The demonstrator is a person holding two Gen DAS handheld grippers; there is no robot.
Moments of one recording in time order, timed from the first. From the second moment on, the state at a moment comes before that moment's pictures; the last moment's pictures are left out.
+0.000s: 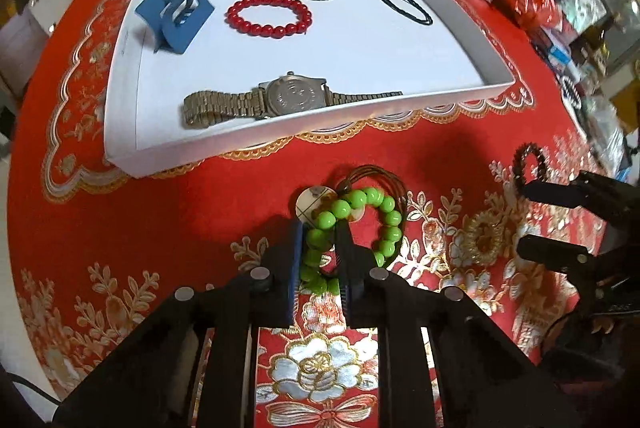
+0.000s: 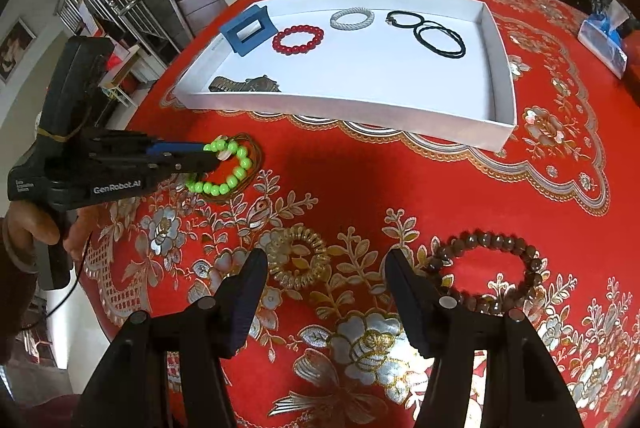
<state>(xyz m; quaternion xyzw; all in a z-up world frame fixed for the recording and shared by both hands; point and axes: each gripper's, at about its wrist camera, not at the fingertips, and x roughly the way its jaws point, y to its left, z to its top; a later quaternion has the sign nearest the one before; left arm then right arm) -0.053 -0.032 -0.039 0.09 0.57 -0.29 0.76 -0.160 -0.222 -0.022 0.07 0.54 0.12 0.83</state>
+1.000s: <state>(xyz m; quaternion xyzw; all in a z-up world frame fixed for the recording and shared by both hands) -0.097 0.016 -0.015 0.00 0.61 -0.22 0.76 -0.154 -0.201 -0.041 0.03 0.55 0.15 0.82</state>
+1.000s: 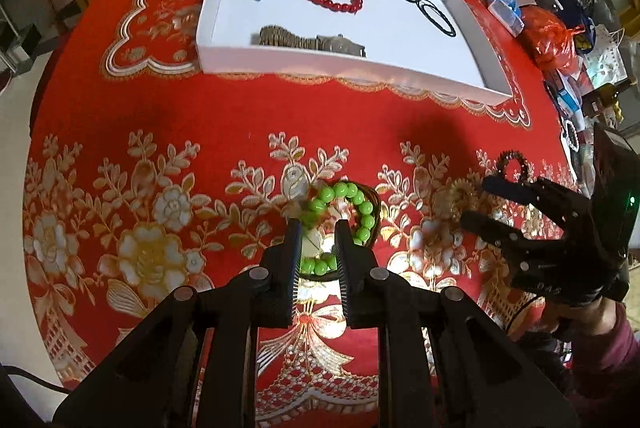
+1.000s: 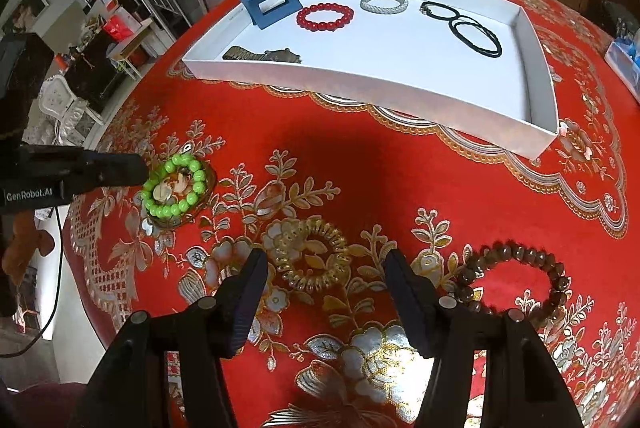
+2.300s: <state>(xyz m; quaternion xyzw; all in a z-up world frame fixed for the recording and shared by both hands) -0.091 0.011 0.042 -0.03 0.56 -0.24 0.79 -0.161 -0.214 -0.006 0.03 0.50 0.17 0.85</state>
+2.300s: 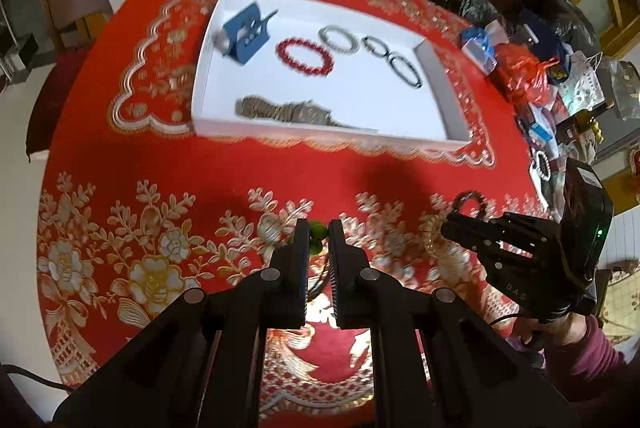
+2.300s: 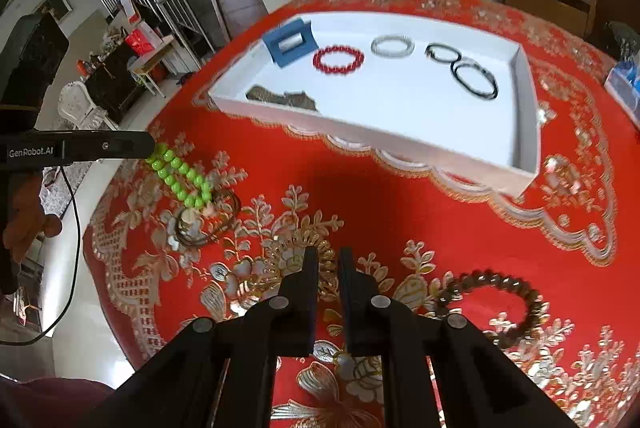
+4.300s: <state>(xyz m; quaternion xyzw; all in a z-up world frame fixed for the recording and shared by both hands) 0.062 -0.085 -0.026 0.03 0.59 -0.18 0.79 0.027 -0.272 -0.018 0.08 0.51 0.06 0.85</state>
